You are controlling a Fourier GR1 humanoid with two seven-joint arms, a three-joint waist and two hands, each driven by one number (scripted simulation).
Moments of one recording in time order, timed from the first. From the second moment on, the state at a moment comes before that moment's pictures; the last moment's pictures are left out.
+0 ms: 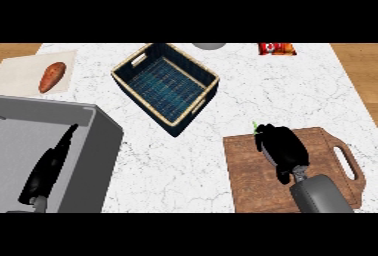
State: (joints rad) left arm 0.02 0.42 -0.11 -1.41 -0.15 0.13 0.24; right arm -0.22 -0.25 0.27 -1.29 1.31 0.18 -0.01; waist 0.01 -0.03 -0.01
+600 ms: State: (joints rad) left arm 0.06 0.42 -0.11 -1.43 -0.13 0.15 0.25; right arm -0.16 -0.11 0.23 -1.38 1.43 0.08 0.30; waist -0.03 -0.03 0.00
